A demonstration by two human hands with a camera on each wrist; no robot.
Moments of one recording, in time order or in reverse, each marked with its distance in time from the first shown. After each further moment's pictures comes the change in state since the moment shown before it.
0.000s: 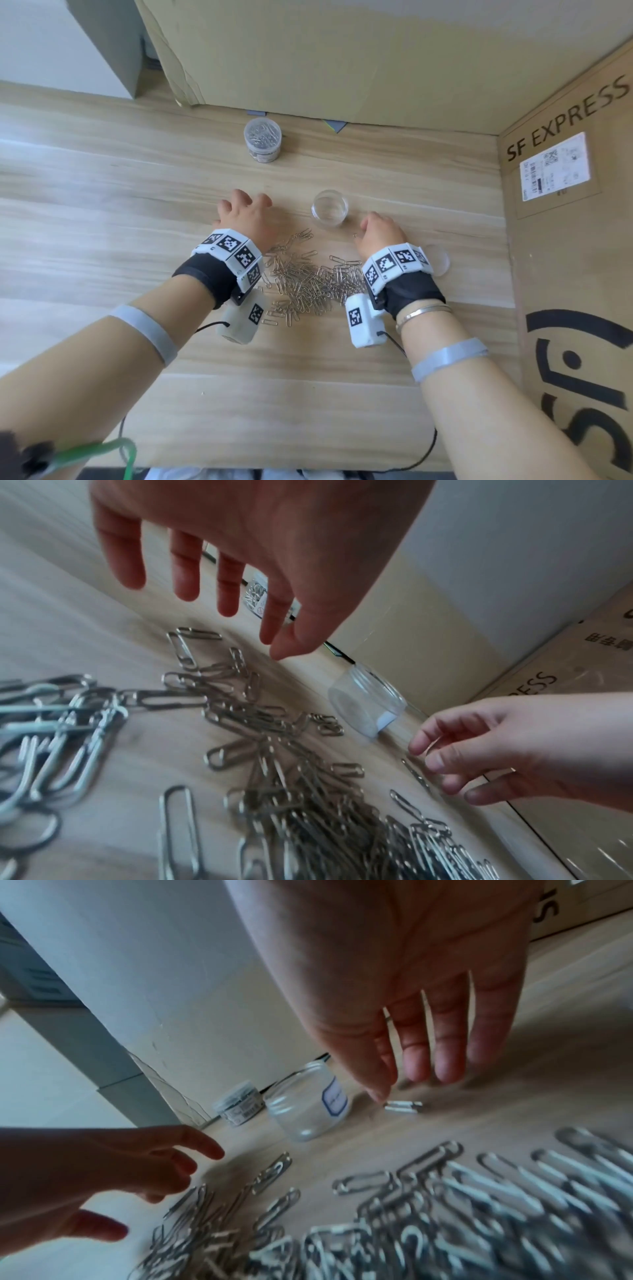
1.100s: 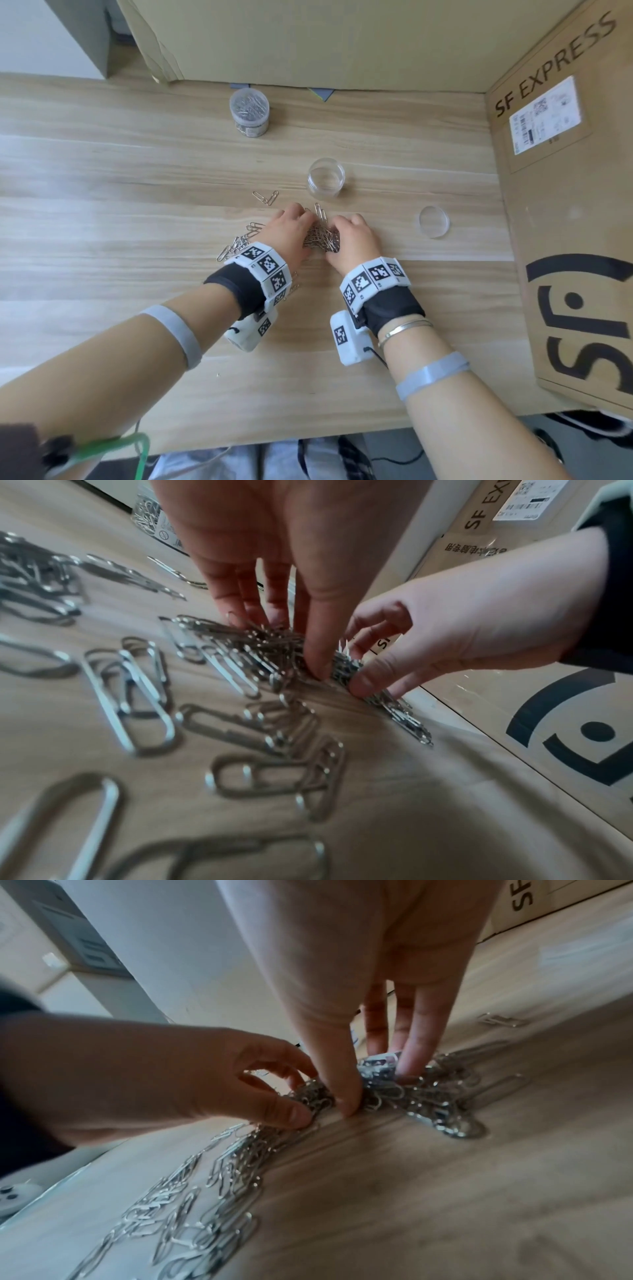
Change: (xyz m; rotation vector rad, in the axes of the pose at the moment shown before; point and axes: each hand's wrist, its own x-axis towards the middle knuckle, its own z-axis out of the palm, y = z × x) left_hand -0.034 0.008 0.041 0.060 -0.187 0.516; right_hand -0.055 -0.012 0.055 0.111 0.030 -0.112
